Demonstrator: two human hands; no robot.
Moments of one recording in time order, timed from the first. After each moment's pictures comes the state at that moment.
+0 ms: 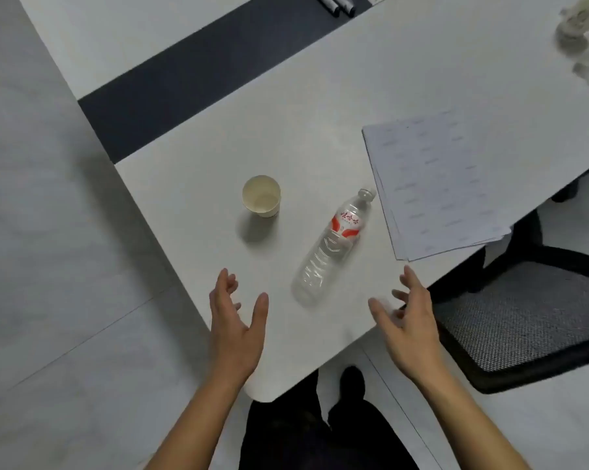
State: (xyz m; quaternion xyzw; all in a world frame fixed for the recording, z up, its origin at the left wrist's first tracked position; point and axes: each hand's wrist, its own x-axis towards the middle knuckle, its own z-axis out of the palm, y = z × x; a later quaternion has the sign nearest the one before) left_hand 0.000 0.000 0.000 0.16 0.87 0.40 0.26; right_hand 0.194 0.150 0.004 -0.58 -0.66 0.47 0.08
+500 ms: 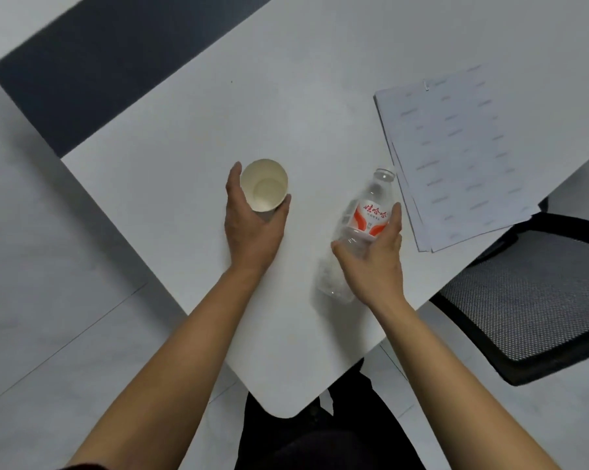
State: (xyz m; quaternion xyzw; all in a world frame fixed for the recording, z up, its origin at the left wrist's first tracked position) left_hand -0.109 0.136 -0.056 0.22 0.84 0.44 0.24; right_hand 0.060 0.186 -0.030 -0.66 -0.60 0.44 0.06
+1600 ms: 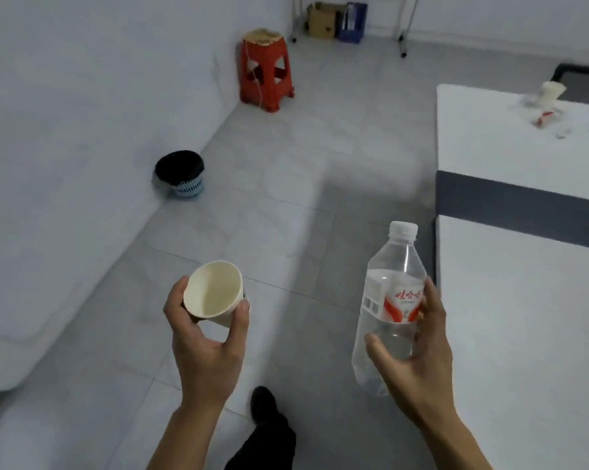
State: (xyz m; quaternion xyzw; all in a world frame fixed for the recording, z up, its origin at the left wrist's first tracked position) left_hand -0.042 -0.457 0.133 -0.08 0.80 0.55 -0.23; right_hand -0.014 -0.205 0.126 -0.10 -0.81 0.57 0.10
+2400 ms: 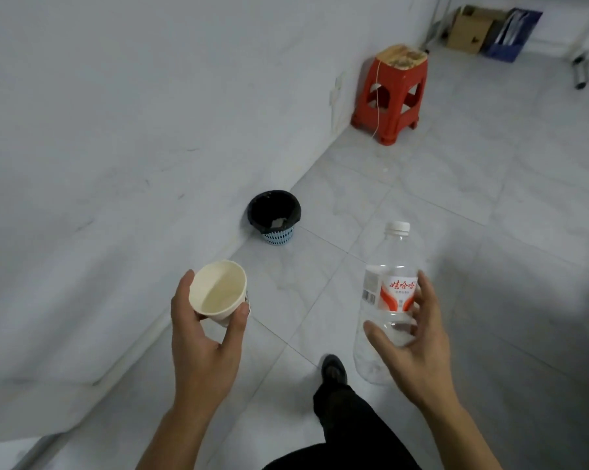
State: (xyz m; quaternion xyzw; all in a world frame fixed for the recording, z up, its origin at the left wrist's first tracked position) left_hand -0.506 -0.748 0.123 -0.21 0.81 0.48 -0.27; right_hand -0.574 -0.488 0.094 0.00 -0.82 0.58 -0.01
